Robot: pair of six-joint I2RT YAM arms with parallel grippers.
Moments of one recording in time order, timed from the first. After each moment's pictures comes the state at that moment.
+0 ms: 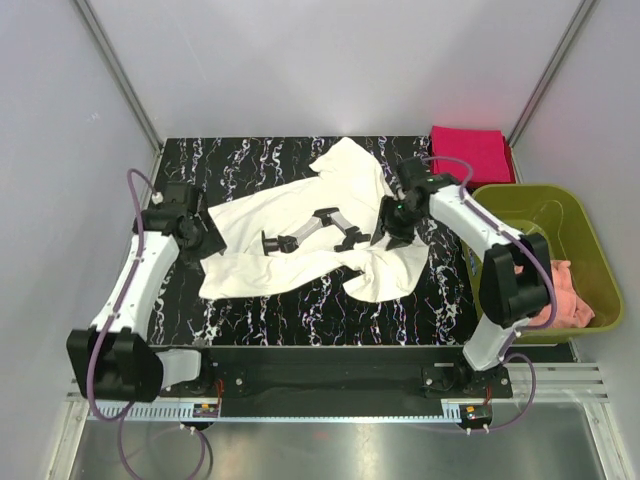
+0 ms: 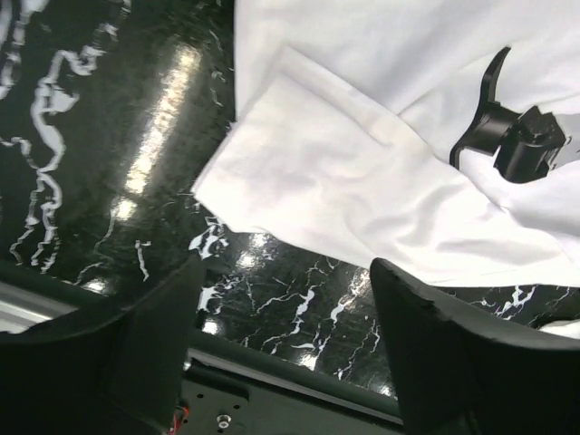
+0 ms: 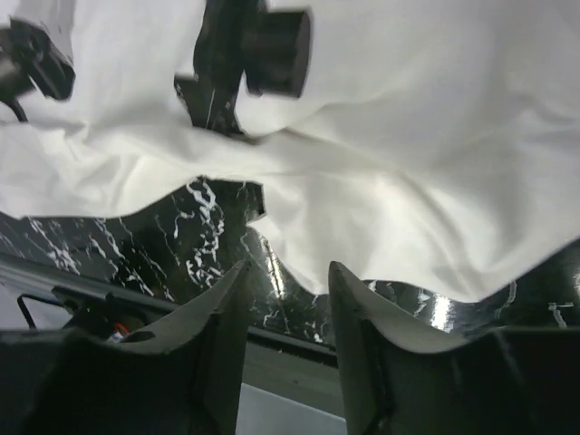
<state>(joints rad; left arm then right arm) -0.05 1.20 1.10 -1.02 -0.15 -0.57 0.33 1.71 1.38 -0.87 -0.24 0.58</state>
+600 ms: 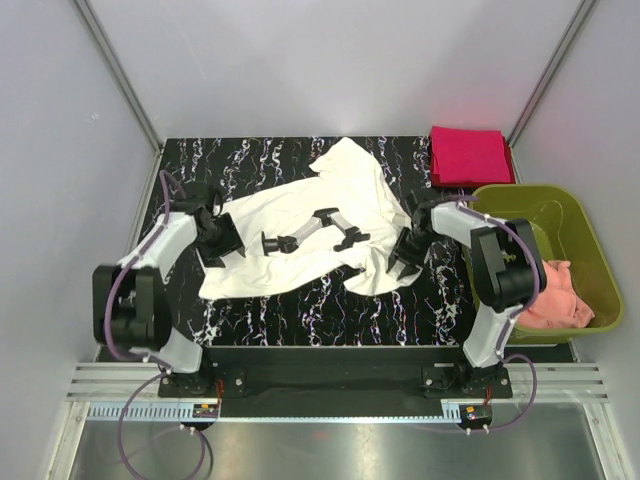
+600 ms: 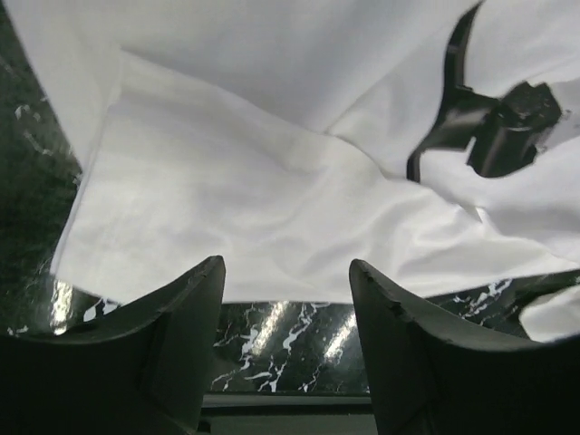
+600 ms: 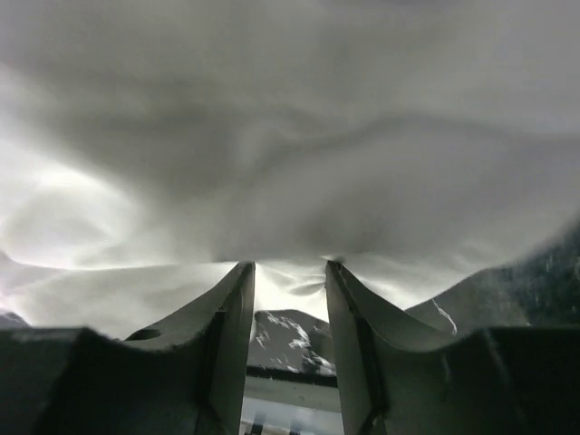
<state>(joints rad) -0.05 1.49 1.05 -0.80 0.10 -0.53 0.26 1.82 1.10 -0.74 -0.23 0.73</state>
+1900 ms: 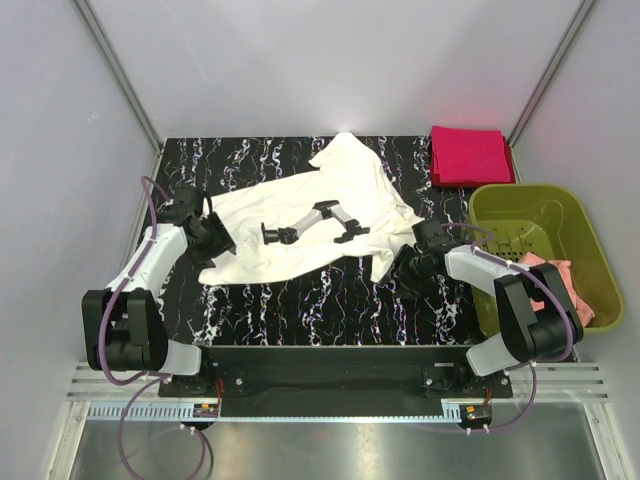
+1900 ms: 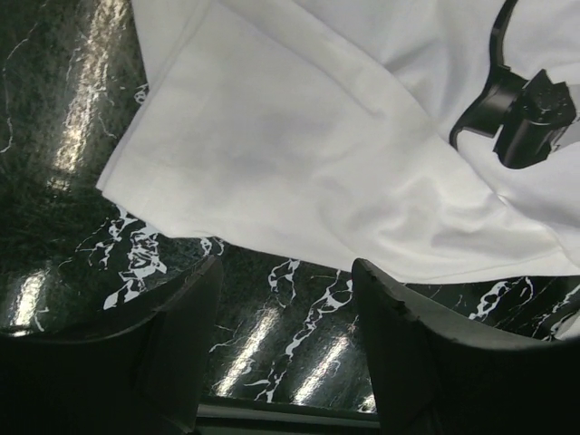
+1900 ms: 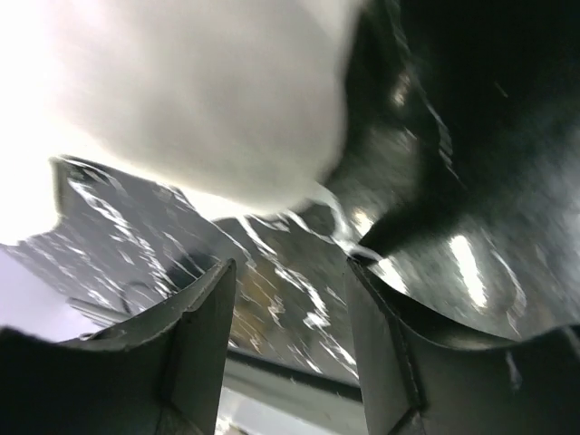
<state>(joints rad) 0.00 1.40 0.99 -0.77 0.04 -0.58 0.32 1.50 0.71 -0.41 -0.31 0.91</state>
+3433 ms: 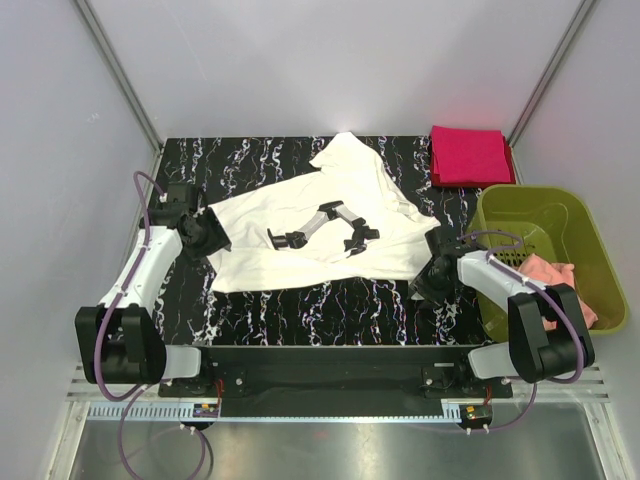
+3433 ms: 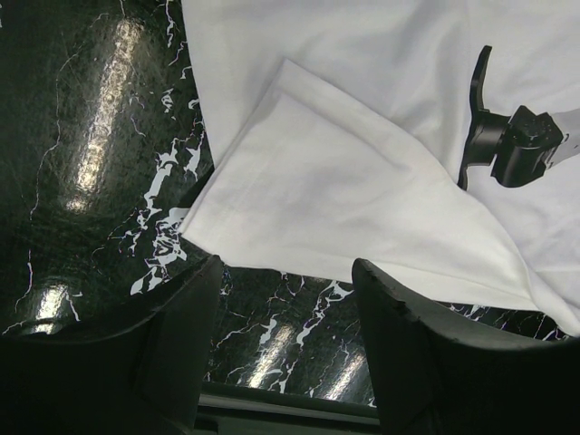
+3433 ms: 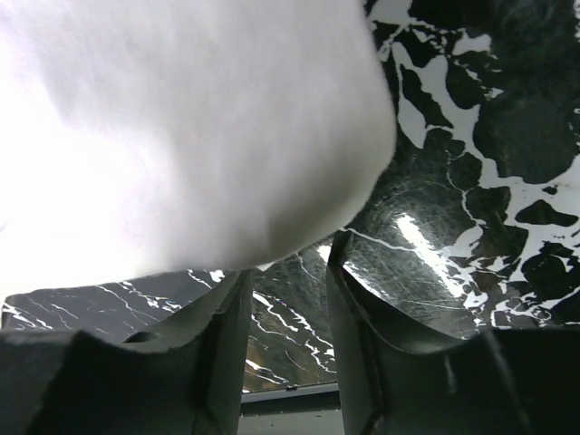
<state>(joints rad) 0.00 1.33 1.03 -0.84 0.01 -0.55 0.25 1.38 0.67 -0.65 -0.05 0.96</state>
